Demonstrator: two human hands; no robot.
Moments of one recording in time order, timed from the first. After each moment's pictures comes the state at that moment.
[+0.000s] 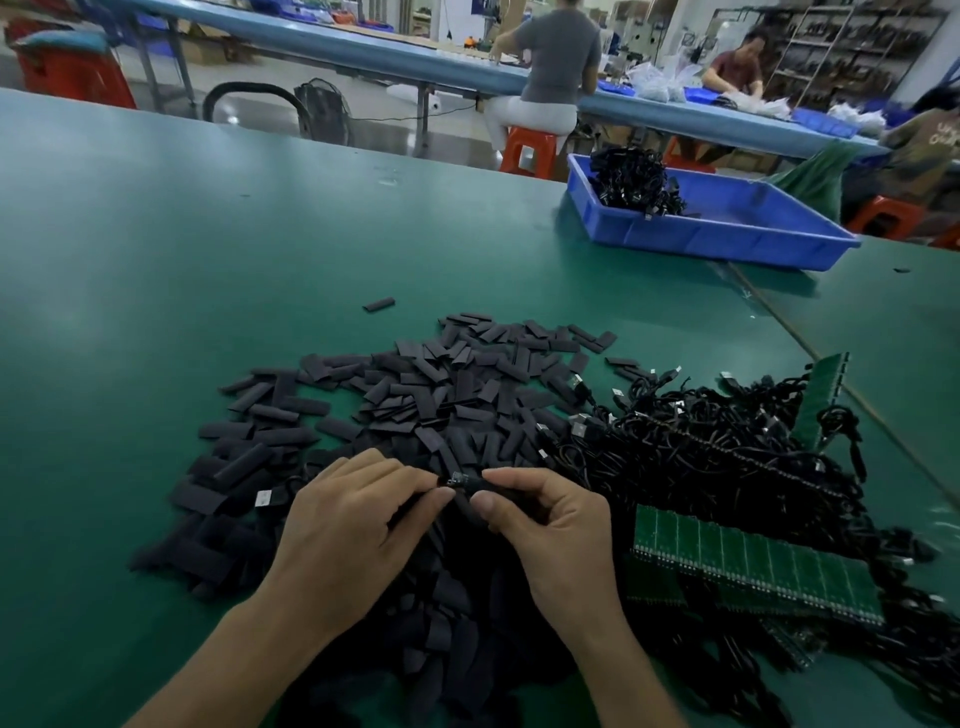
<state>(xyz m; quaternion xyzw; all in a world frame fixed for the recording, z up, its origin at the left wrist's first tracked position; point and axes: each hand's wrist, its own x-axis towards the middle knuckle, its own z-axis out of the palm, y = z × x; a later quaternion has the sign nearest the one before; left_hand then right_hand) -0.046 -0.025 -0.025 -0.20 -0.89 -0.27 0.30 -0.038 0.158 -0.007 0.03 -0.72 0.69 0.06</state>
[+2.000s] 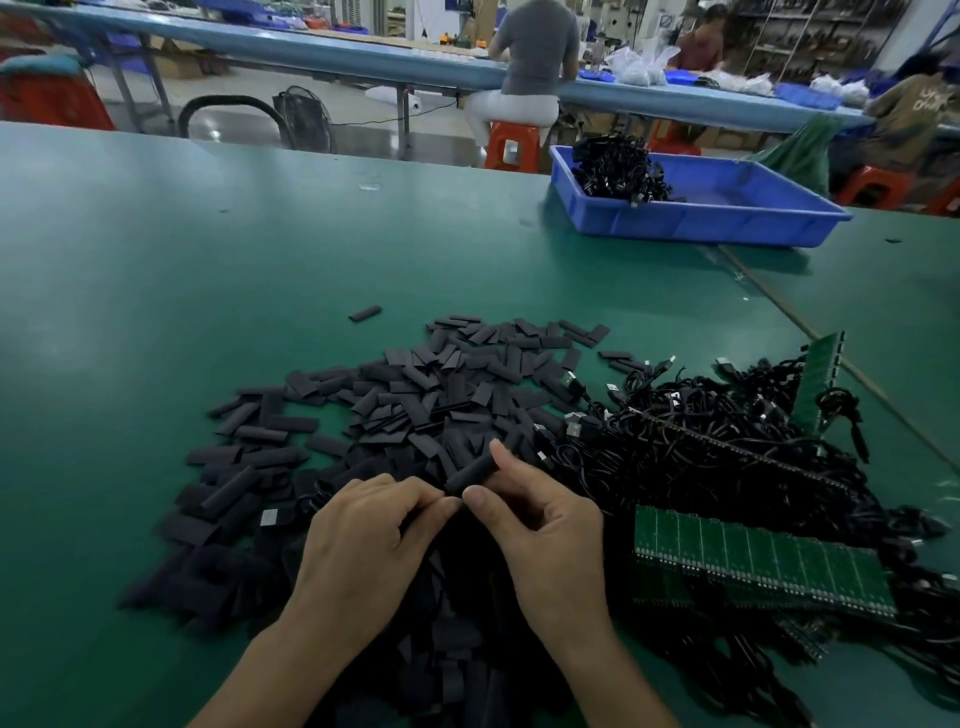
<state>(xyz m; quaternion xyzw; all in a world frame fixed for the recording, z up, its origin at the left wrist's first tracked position) -0.046 -0.008 -0.019 -0.13 -0.90 -0.36 0.19 -0.040 0.150 -0.012 0.03 -0.74 0.67 0.12</state>
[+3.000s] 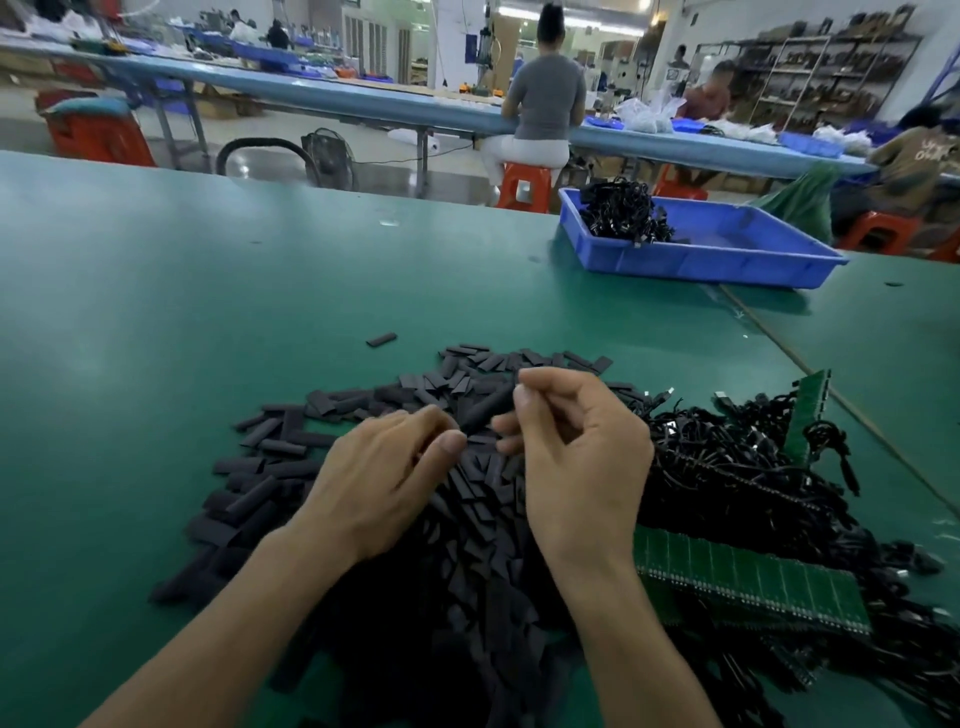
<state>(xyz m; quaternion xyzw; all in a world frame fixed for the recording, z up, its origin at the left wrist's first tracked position) -0.087 -0.019 0.026 -0.20 -0.91 -0.31 0.18 -0.057 0.141 0.067 0.07 -0.73 0.62 0.29</state>
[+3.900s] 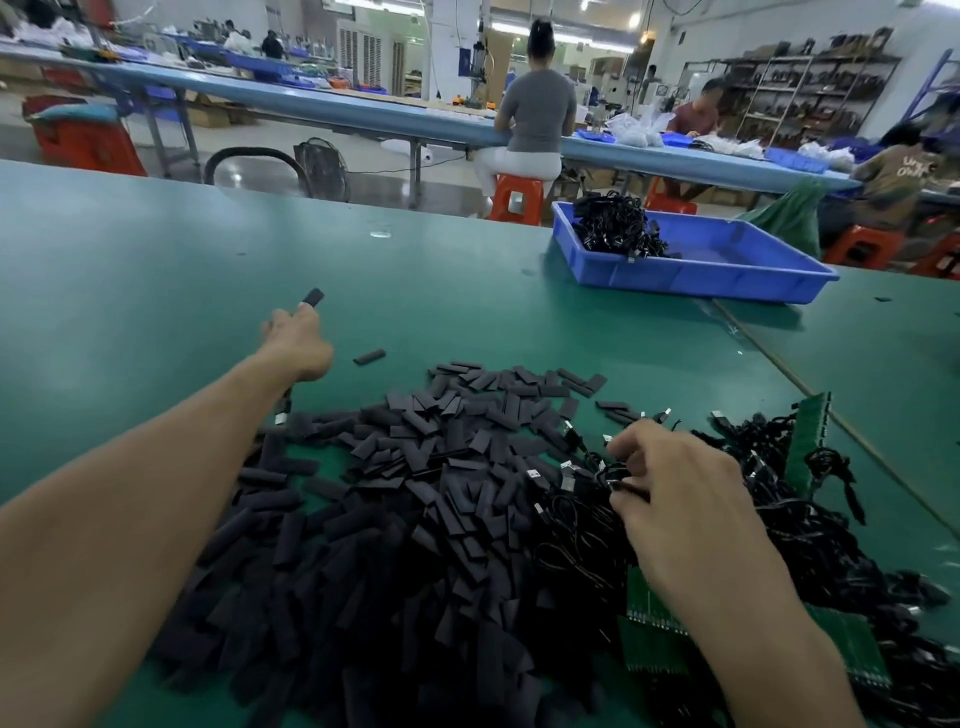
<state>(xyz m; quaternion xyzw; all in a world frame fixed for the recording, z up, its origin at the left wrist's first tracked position) -0.275 -0.102 0.040 0.15 -0.97 -0.21 0.01 -0.049 0.210 0.101 -0.03 -0.98 0.18 0.09</state>
